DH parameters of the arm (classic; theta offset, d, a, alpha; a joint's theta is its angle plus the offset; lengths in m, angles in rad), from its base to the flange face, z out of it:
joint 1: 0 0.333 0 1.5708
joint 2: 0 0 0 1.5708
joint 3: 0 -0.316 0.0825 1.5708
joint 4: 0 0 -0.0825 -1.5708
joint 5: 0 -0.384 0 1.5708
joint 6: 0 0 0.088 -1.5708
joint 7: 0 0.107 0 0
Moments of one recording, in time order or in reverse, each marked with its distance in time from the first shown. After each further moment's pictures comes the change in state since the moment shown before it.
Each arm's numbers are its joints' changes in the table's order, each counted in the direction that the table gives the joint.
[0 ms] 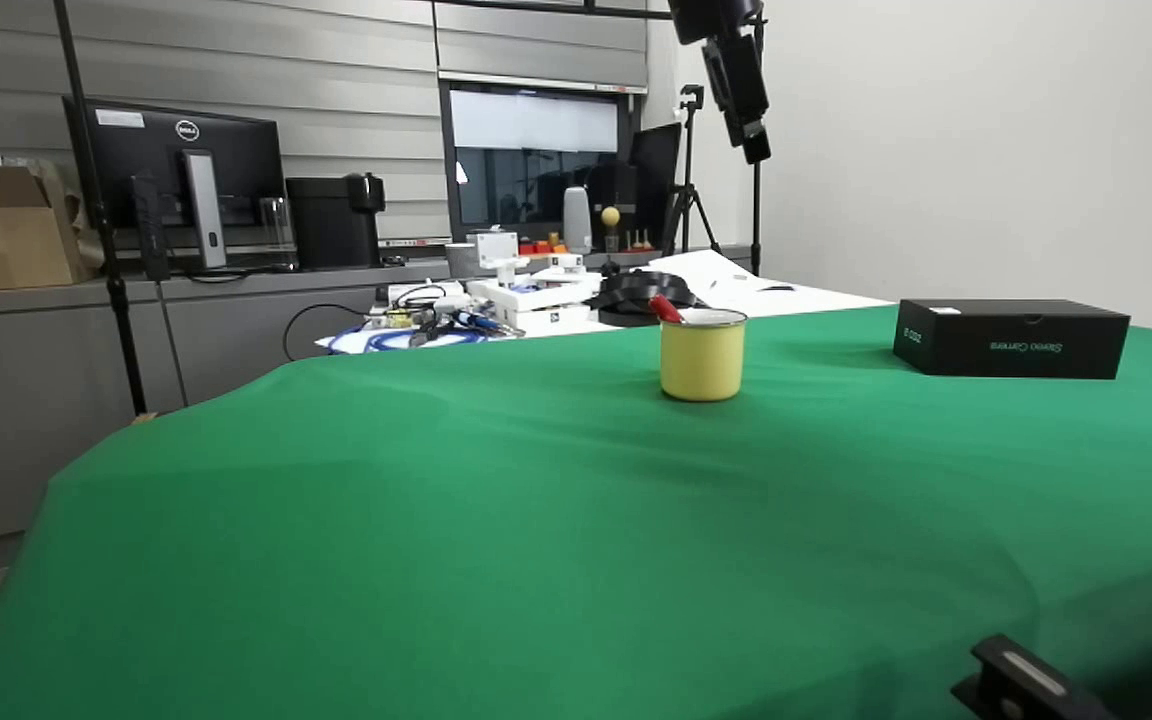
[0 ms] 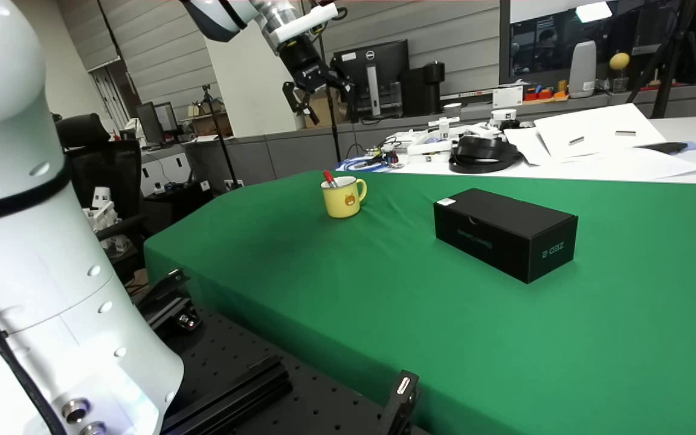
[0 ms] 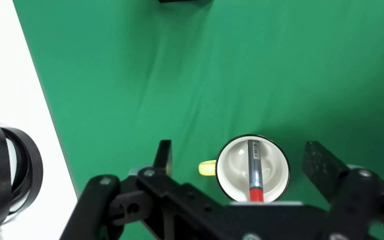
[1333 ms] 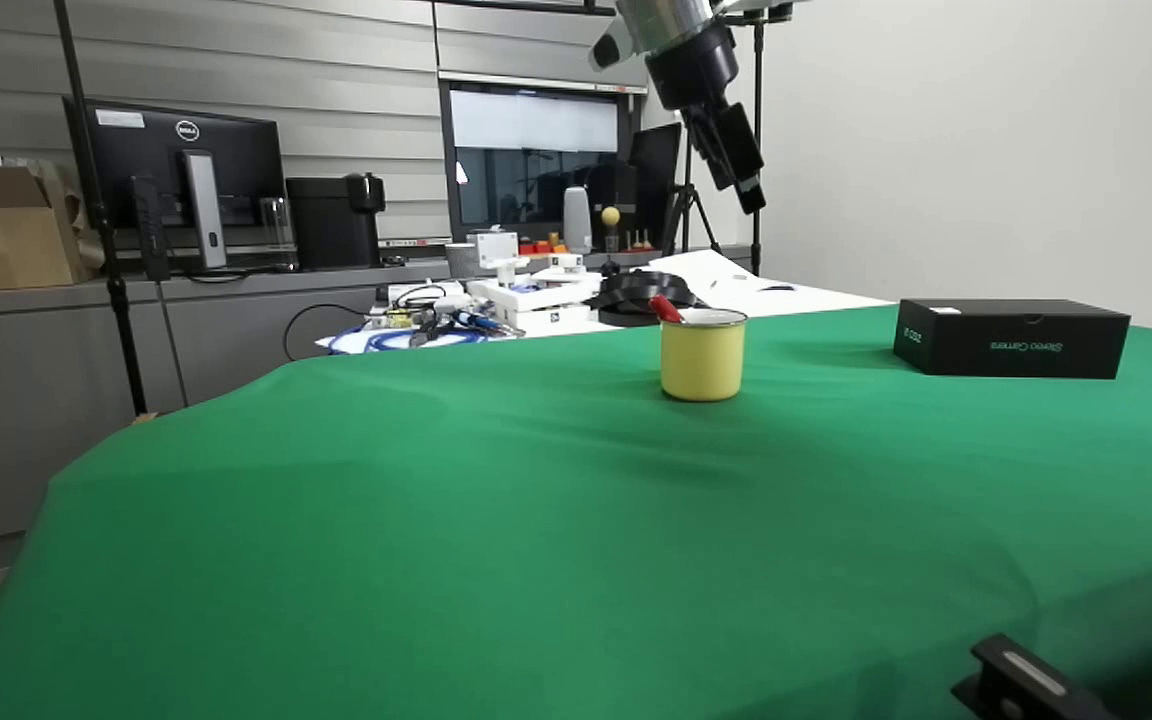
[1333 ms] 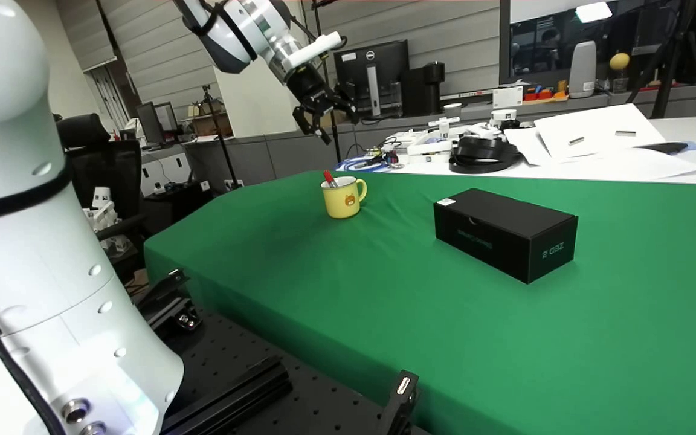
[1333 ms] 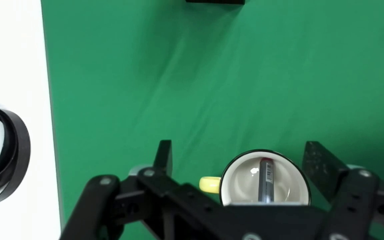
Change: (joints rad) arm 0.020 -0.138 -0.007 -0.046 0.178 0.000 0.016
